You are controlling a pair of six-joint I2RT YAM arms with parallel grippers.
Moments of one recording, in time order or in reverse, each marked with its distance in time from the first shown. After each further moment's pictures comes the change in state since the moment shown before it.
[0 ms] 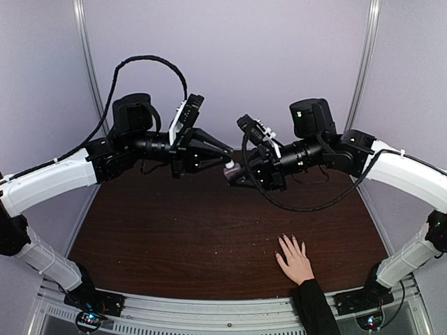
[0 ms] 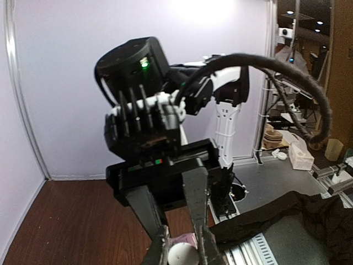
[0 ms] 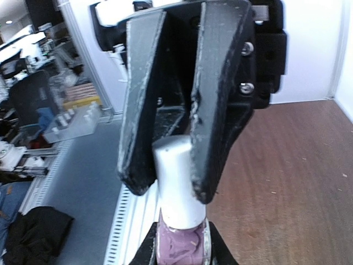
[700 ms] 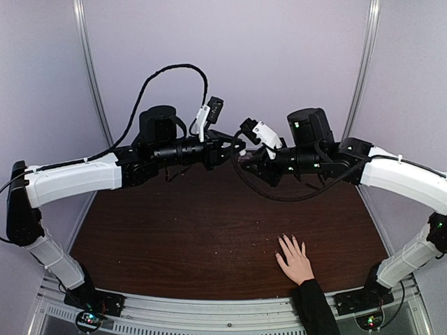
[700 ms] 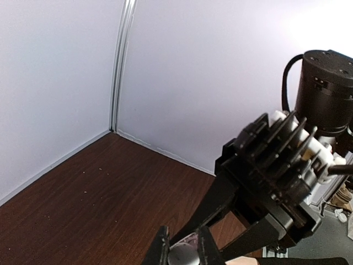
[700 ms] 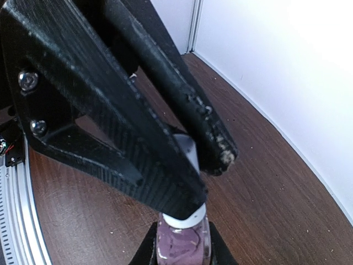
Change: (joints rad) left arm -0.027 0.151 -0.007 0.136 -0.522 -0.279; right arm 0.017 -0.024 -0.081 0.028 0.735 -0.040
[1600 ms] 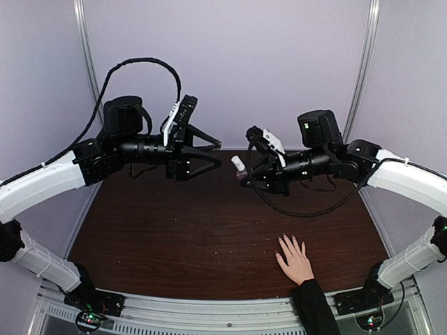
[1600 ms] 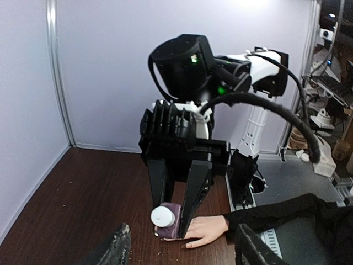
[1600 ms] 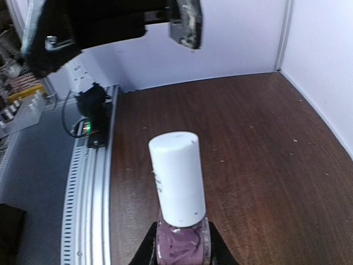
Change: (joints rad) left arm 0.050 -0.228 -0.031 -0.256 0.314 0.241; right arm -0.049 -0.054 -0.060 -0.008 -0.457 -0.034
